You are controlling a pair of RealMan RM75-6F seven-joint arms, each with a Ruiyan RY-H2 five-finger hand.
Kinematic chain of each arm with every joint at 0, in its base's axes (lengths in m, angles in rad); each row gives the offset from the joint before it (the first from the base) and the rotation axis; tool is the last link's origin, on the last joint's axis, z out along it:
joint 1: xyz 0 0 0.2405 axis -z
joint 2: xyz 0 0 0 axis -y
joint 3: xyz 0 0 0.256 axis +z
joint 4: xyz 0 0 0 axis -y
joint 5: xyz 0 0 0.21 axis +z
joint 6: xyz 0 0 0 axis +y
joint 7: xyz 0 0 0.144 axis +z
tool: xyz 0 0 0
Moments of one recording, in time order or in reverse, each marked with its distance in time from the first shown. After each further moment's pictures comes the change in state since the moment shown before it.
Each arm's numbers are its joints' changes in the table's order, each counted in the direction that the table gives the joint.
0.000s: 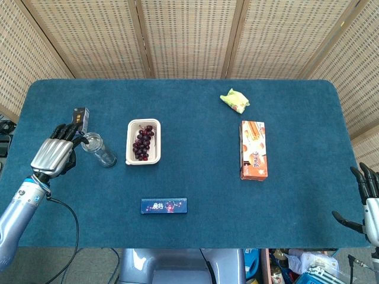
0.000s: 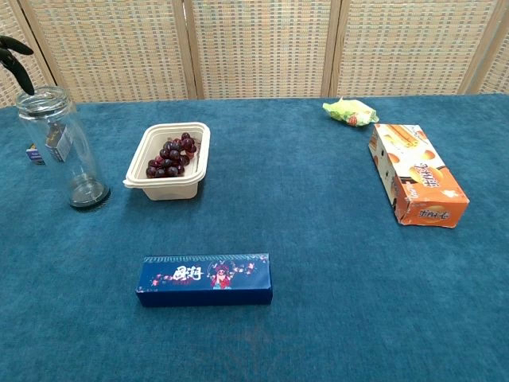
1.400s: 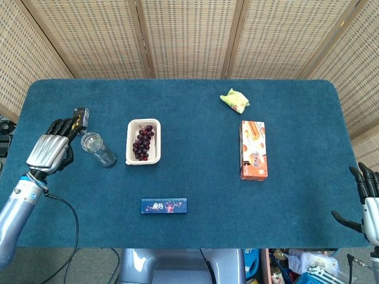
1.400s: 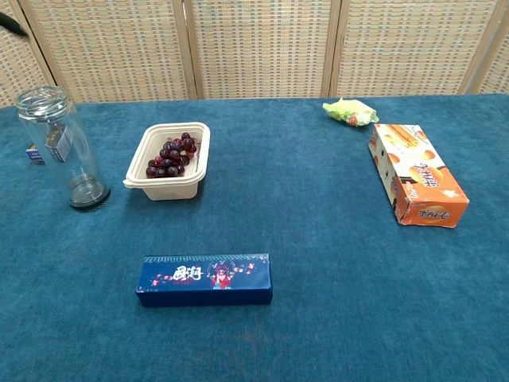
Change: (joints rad) left arm -0.020 -0.023 -0.016 0.008 0.023 0.073 -0.080; right arm -0.004 0.004 0.000 -0.002 0.003 -0.008 -0.007
